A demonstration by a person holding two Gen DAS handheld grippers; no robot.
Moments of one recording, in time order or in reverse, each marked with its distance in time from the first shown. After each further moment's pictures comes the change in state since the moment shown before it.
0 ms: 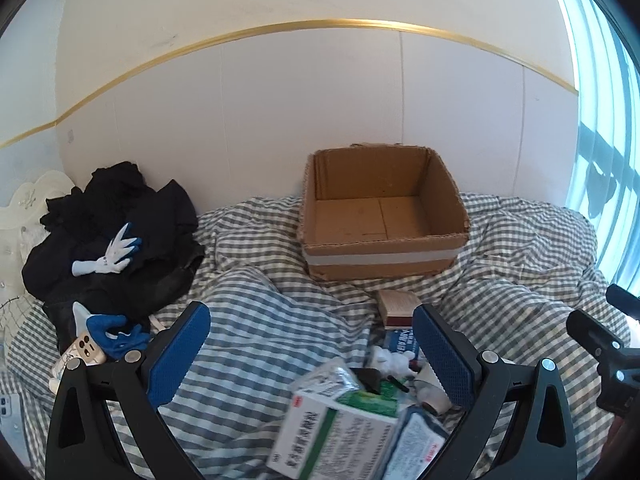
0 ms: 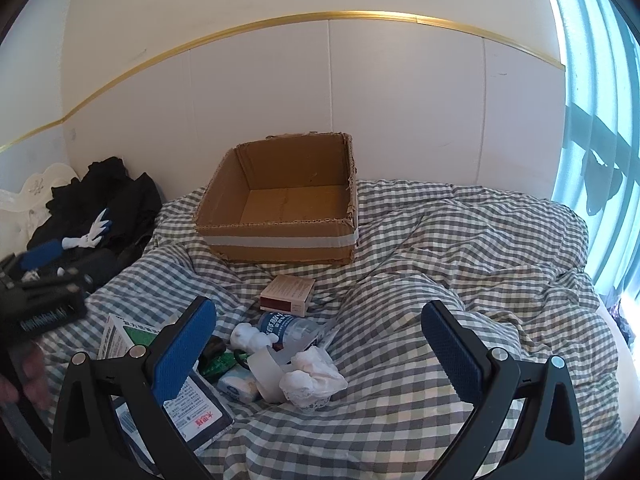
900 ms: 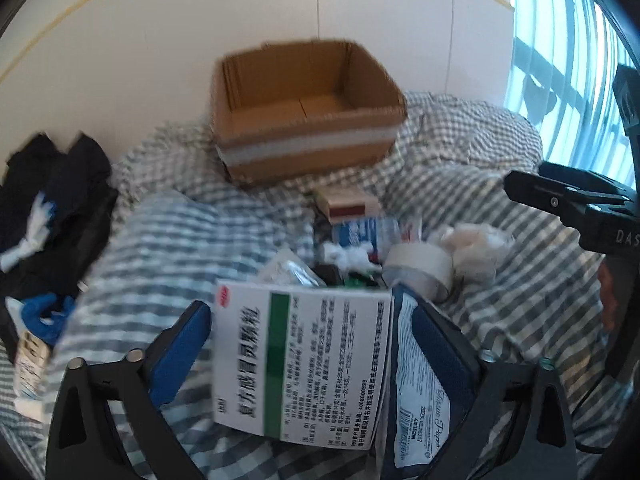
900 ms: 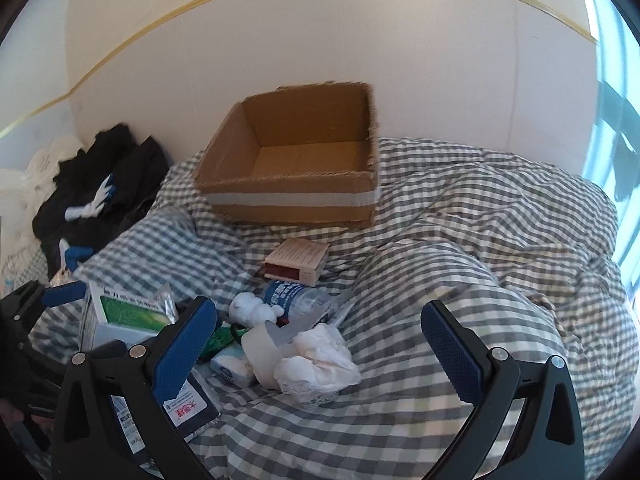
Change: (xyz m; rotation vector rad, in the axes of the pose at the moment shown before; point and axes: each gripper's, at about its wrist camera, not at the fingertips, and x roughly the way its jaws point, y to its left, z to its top) left arm 0.055 -0.016 -0.072 0.170 0.275 -0.274; right arm 0.061 0.004 -0.020 -0.026 0.140 0.083
